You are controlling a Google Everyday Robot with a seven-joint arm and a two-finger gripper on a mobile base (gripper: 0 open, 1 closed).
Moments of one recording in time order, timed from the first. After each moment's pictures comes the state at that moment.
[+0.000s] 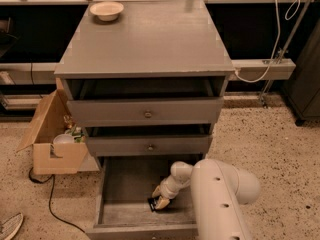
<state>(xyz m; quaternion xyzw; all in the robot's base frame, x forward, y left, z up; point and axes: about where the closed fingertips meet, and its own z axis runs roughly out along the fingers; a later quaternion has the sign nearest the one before) 0.575 0.006 0.111 -0.74 0.62 0.23 0.15</state>
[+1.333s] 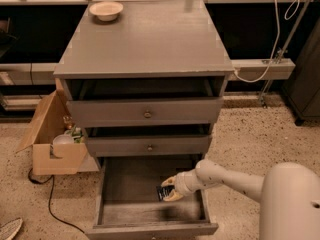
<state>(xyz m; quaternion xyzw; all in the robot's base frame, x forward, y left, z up) 0.558 -0.028 0.269 -0.72 0.59 0.20 0.30</state>
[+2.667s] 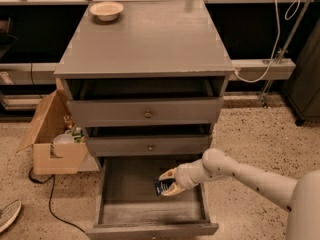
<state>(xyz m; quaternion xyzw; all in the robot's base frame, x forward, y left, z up) 0.544 -0.025 0.368 -0.72 0.56 0.24 0.34</state>
